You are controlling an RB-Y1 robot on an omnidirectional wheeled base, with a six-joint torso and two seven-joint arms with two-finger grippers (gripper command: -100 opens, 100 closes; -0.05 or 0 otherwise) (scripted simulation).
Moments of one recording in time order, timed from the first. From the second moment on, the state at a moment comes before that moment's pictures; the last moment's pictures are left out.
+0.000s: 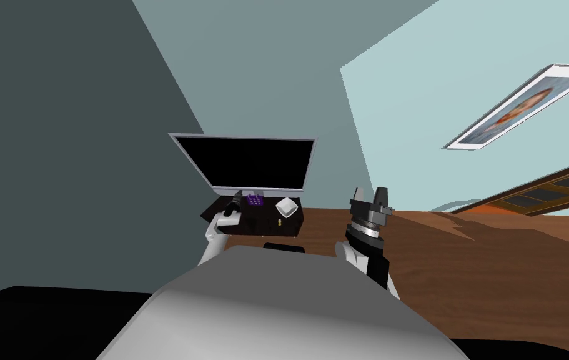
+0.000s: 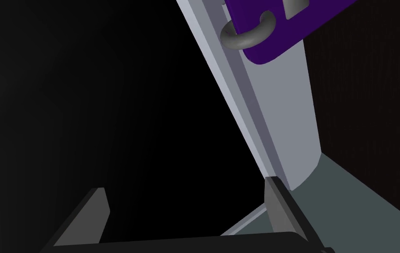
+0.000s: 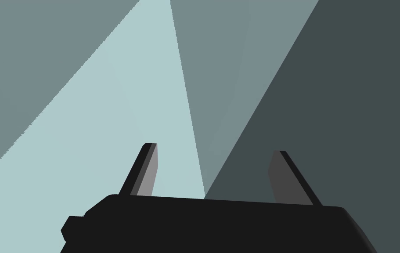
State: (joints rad) left arm 0.11 0.16 0.27 -1.77 -0.23 0.44 -0.08; right arm 0.54 0.01 -0.07 -2.31 -0.12 -0.61 0.04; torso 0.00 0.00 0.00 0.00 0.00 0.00
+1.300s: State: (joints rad) left arm -0.11 0.05 0.43 -1.50 -0.31 0.68 -0.05; right arm 0.54 0.01 -0.07 -2.31 -0.12 -0.61 0.04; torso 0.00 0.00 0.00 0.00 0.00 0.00
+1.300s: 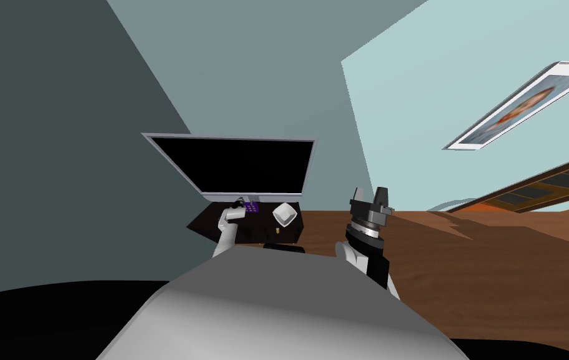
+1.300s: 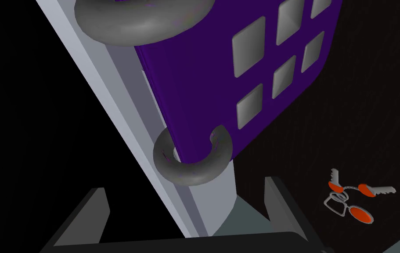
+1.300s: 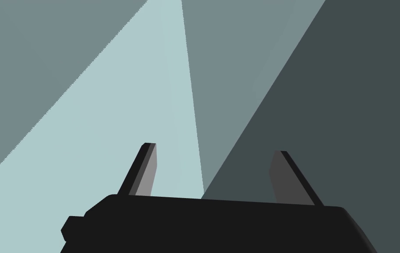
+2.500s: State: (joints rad) left arm -0.15 0.08 0.48 -1.39 -0.35 0.64 0.00; right arm 0.54 0.01 -0.07 -2.31 -0.12 -0.61 0.04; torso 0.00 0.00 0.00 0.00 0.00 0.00
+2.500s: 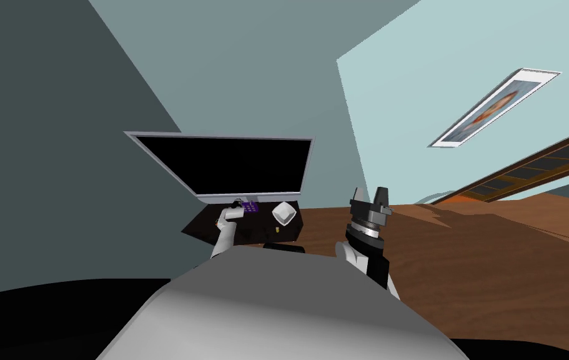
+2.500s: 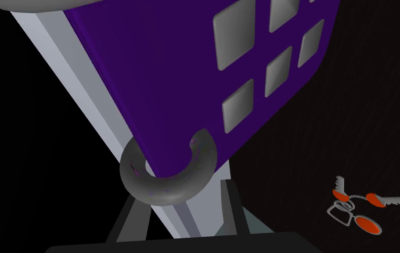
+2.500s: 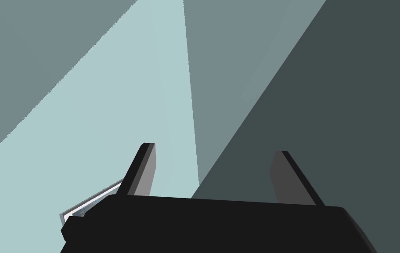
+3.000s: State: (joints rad) left arm -0.13 0.07 0.46 -1.43 -0.34 0.66 -0.02; right arm 0.54 0.01 -0.07 -2.31 -0.12 -0.61 0.04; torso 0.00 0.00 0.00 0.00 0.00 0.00
